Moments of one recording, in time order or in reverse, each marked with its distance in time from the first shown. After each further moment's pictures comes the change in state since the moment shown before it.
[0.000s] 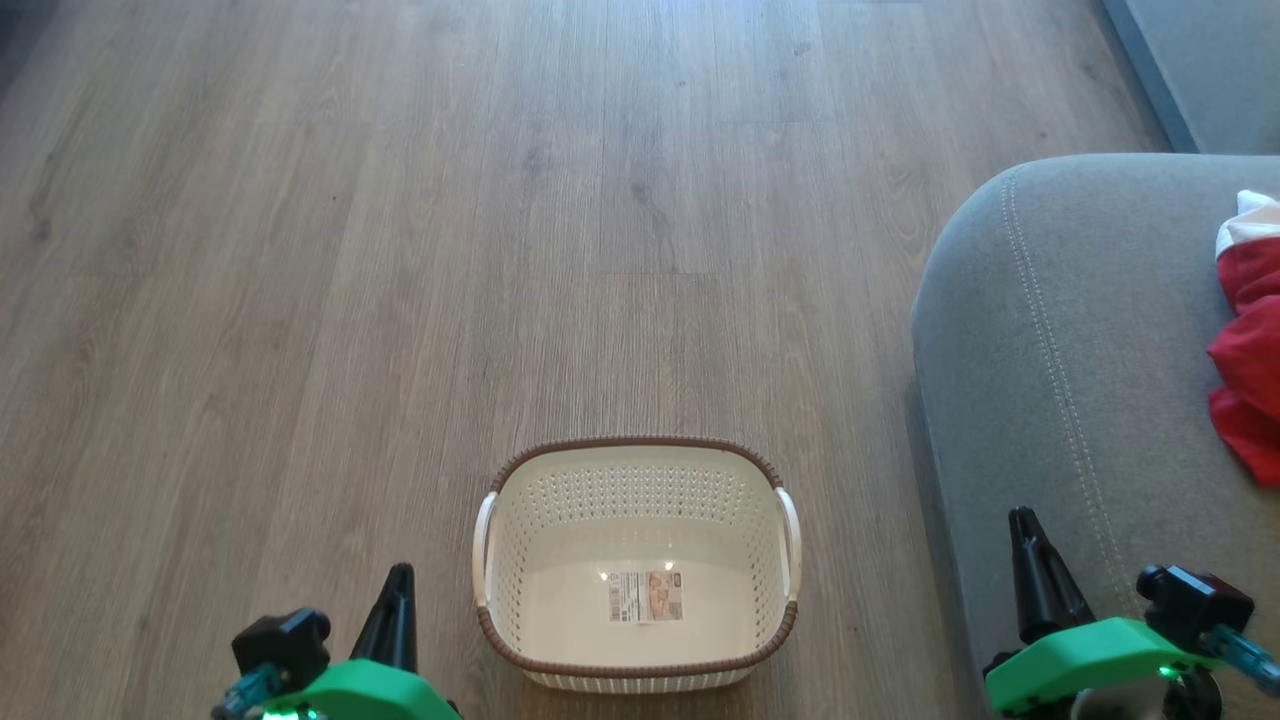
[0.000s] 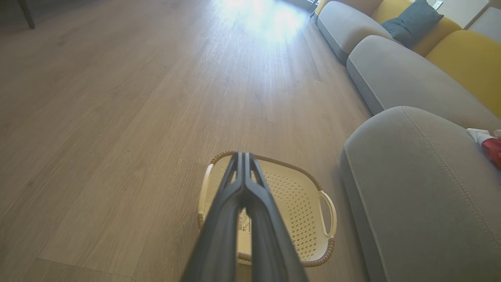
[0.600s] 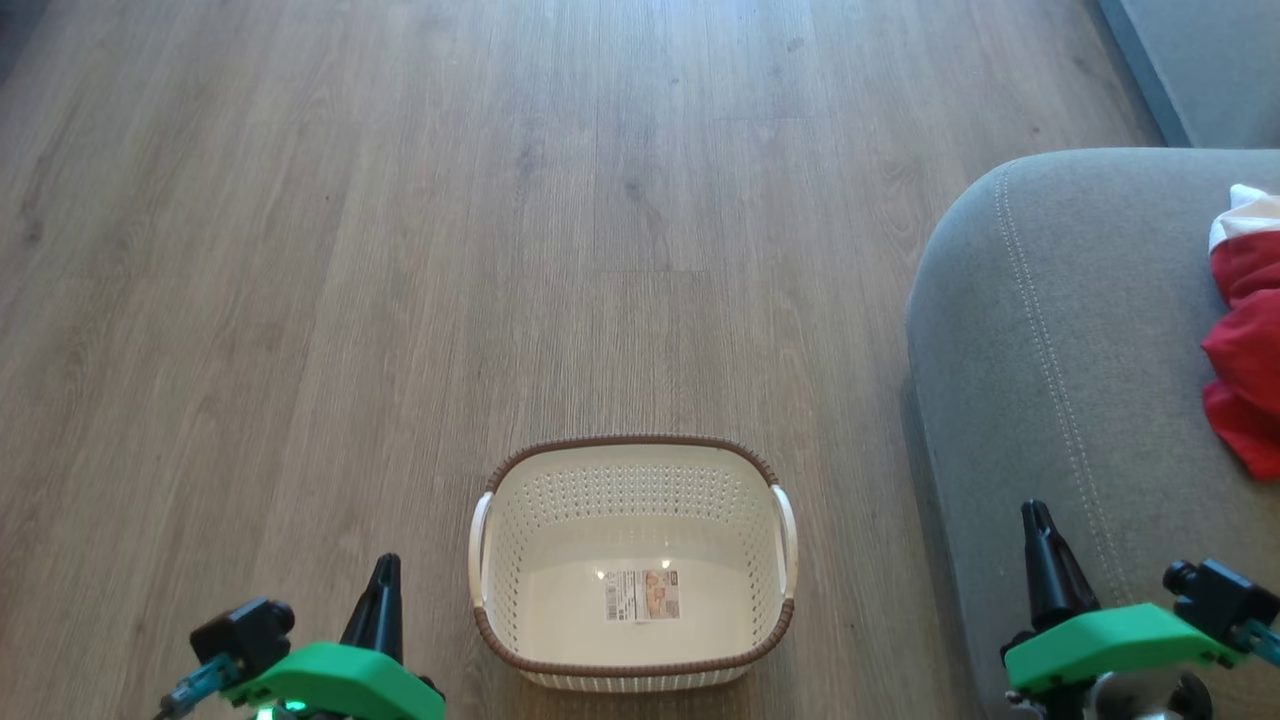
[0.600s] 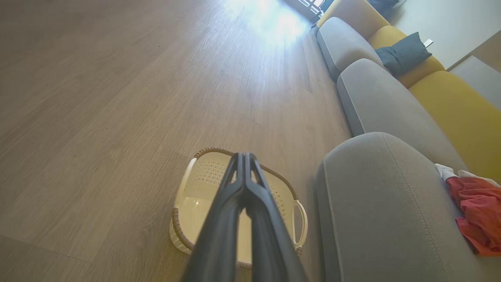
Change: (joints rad) left arm -0.021 0.001 0.035 0.000 -0.200 -0.034 0.047; right arm -0.013 0.000 -0.017 0.000 0.189 0.000 0.051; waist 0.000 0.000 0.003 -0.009
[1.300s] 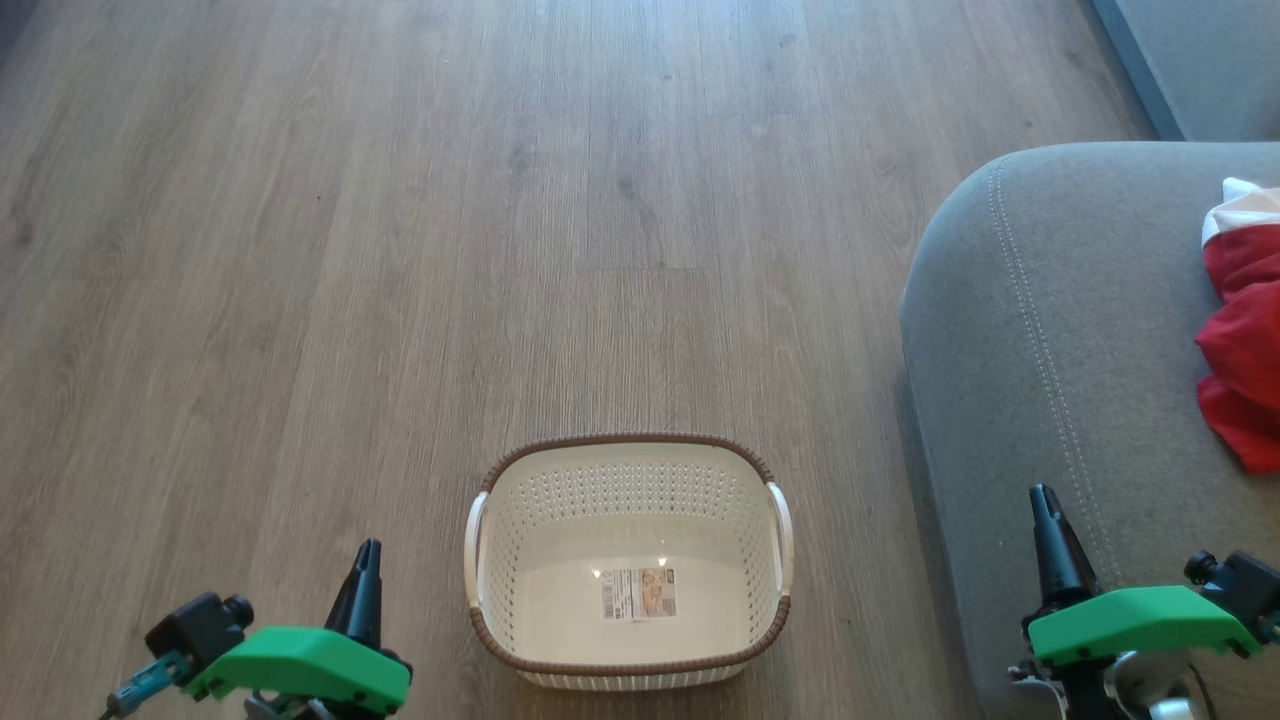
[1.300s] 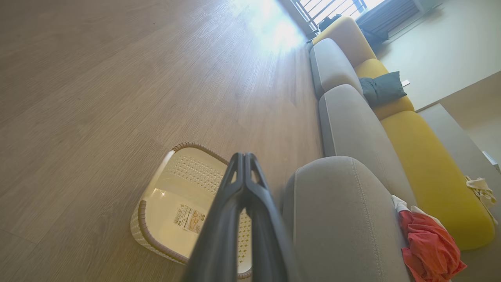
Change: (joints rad) left arm -0.023 0.001 0.044 -0.001 -0.217 -0.036 0.056; right arm -0.026 0.000 -0.018 -0.001 0.211 0.000 0.053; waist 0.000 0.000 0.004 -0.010
